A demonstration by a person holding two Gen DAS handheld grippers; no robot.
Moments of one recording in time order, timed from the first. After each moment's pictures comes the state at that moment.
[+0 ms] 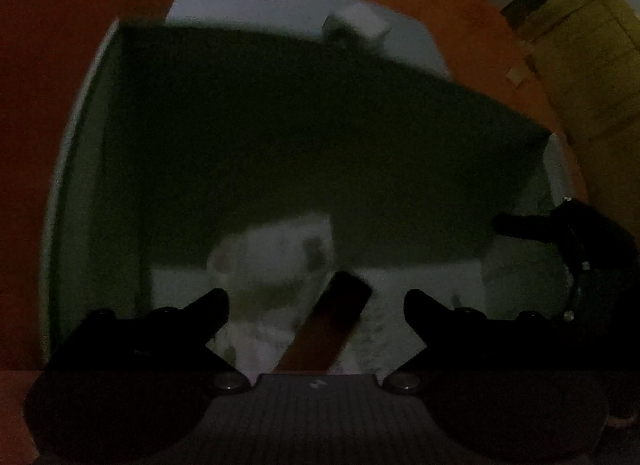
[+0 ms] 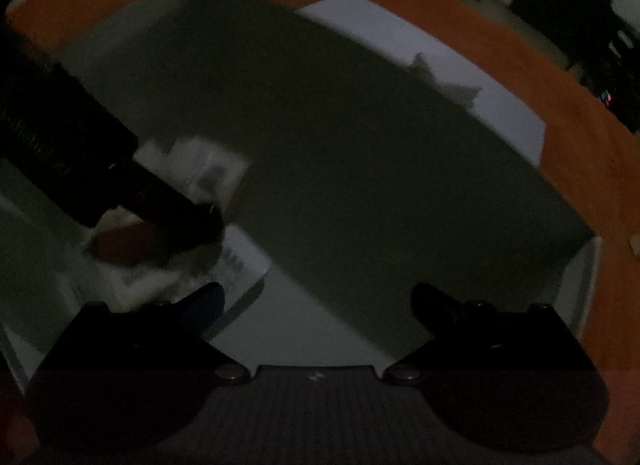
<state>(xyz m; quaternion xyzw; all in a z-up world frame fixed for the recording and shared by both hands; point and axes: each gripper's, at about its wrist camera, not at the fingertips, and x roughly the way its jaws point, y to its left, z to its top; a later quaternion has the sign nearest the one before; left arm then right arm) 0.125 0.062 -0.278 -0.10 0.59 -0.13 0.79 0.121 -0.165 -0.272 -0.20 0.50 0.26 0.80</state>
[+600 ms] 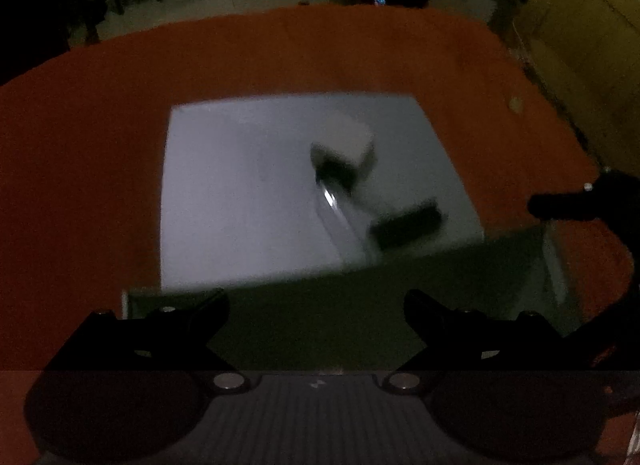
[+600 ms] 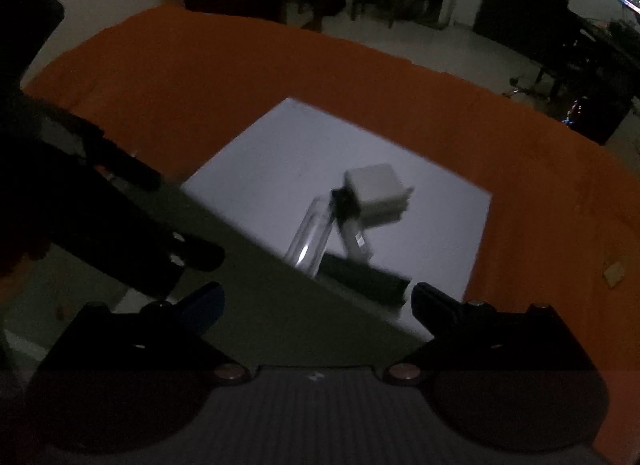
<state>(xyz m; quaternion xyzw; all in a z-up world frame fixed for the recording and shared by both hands) 0.208 0.035 -0.200 0.00 0.54 -0.10 0.84 0.202 -0.144 -0.195 -0.12 0.45 0.25 0.85</state>
